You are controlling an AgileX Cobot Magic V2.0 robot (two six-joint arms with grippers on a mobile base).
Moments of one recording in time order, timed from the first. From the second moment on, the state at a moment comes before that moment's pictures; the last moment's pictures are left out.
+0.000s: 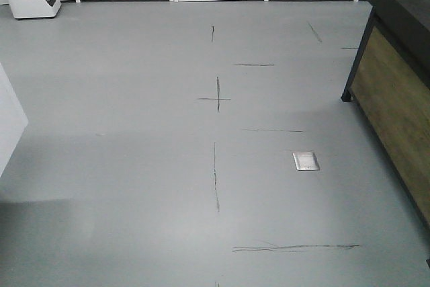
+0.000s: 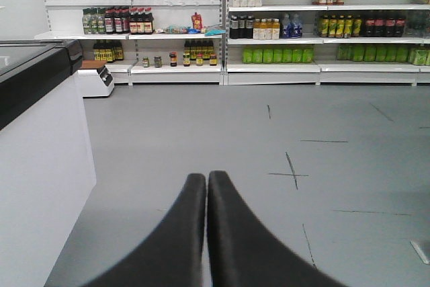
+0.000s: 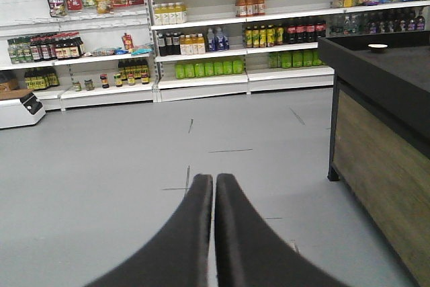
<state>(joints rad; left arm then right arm) 0.04 -0.01 0.02 0.29 0.15 -0.31 0.00 -0.01 0.03 -0.17 0.10 0.25</state>
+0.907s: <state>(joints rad) 0.04 -0.01 0.02 0.29 0.15 -0.31 0.00 -0.01 0.03 -0.17 0.10 0.25</state>
